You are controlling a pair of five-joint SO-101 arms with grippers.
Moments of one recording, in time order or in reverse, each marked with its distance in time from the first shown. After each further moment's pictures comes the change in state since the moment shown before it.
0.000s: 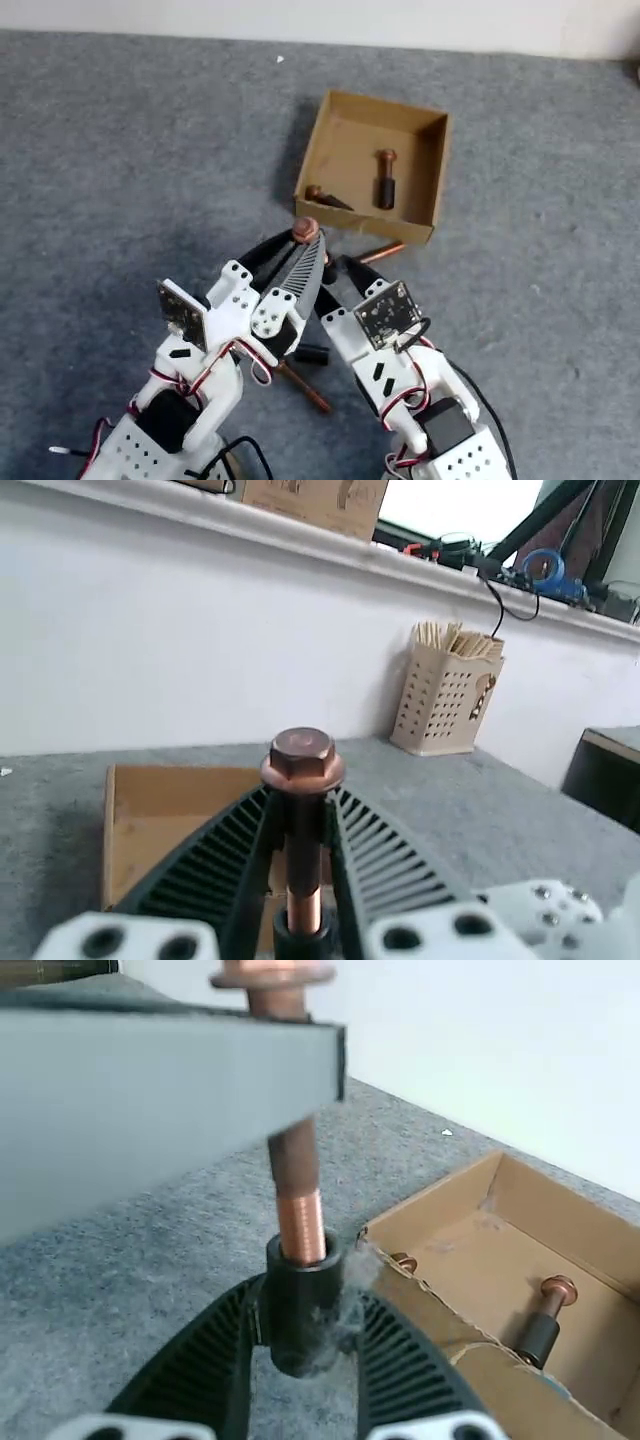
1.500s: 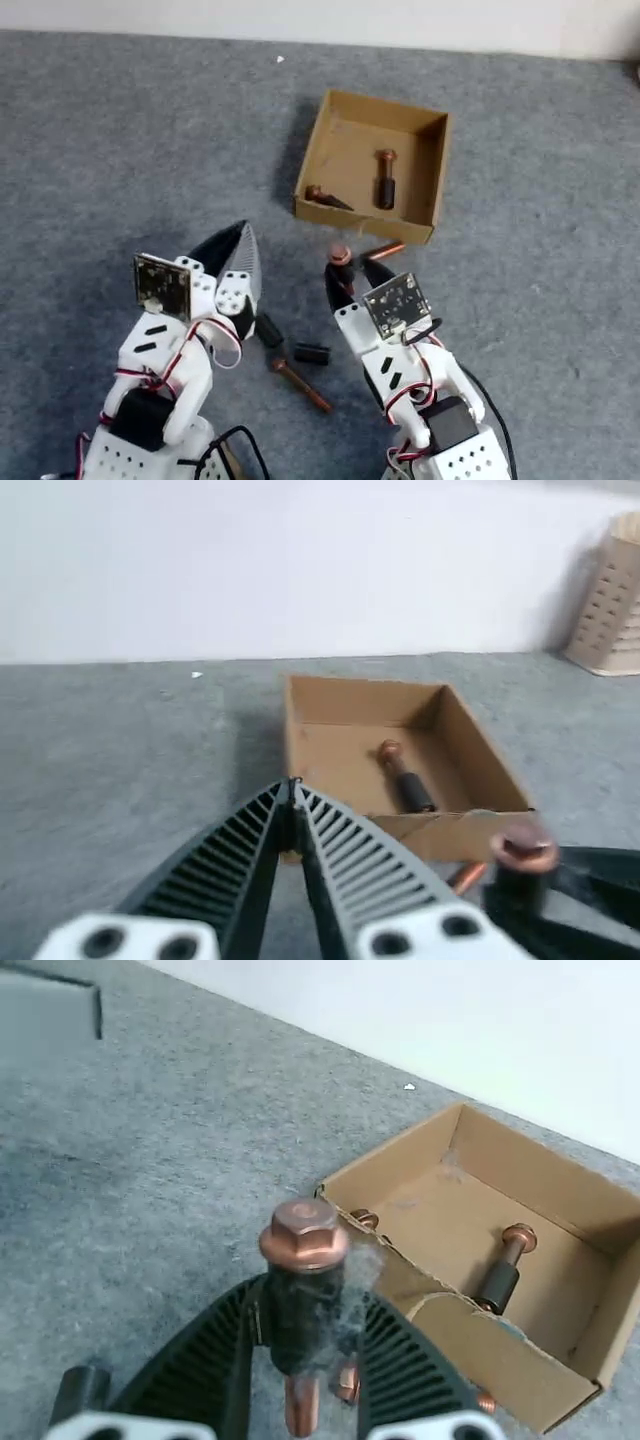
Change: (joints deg) left arm -16.9 -0.4 -7.6 23.6 -5.3; right arm 4.9 0.1 0.0 3.8 0.4
